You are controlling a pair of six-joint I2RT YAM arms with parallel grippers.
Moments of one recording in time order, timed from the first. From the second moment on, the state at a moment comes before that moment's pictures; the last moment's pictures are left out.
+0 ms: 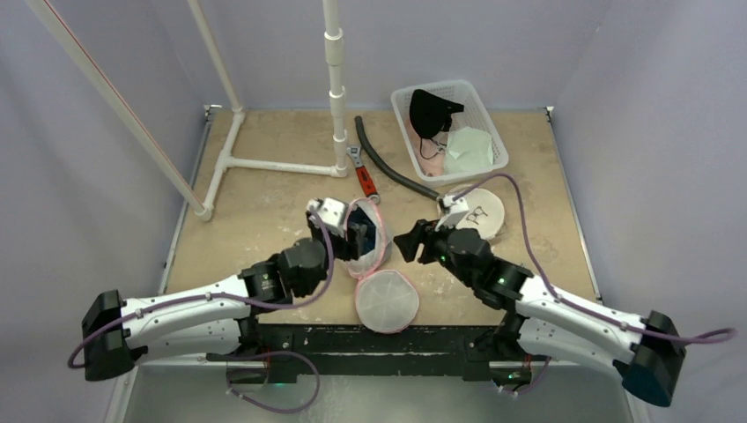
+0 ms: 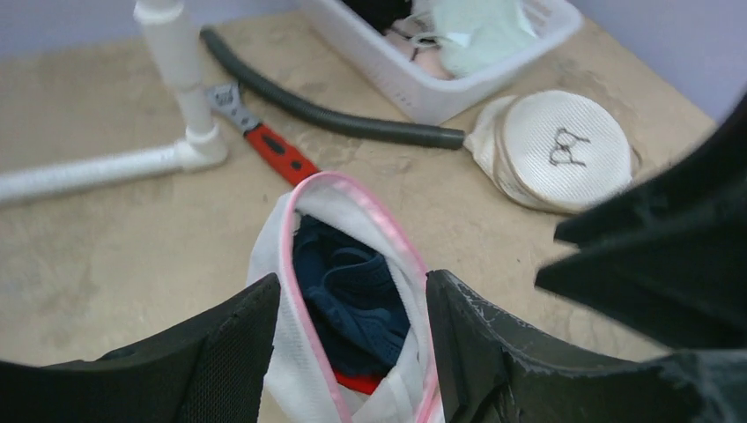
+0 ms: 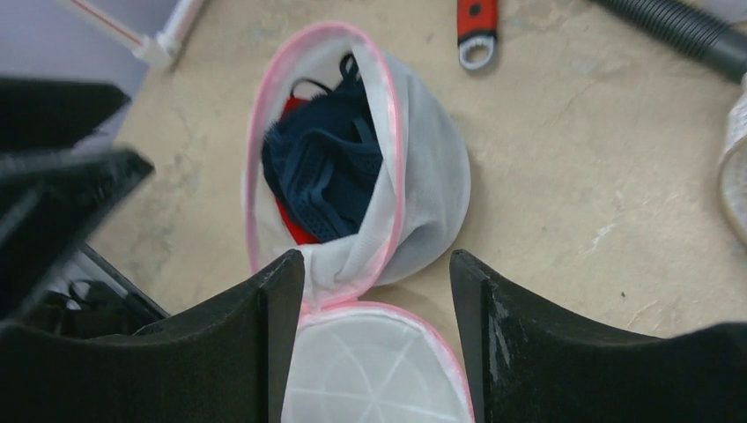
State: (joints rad) left arm -1.24 0.92 0.59 0.17 -0.73 -0.13; right arm 0.94 0.80 0.51 -0.01 0.32 0.61
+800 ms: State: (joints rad) left arm -0.92 1.05 0.57 -0.10 -0.47 -0.70; right arm 0.84 1.39 0.66 0.21 0.11 0.59
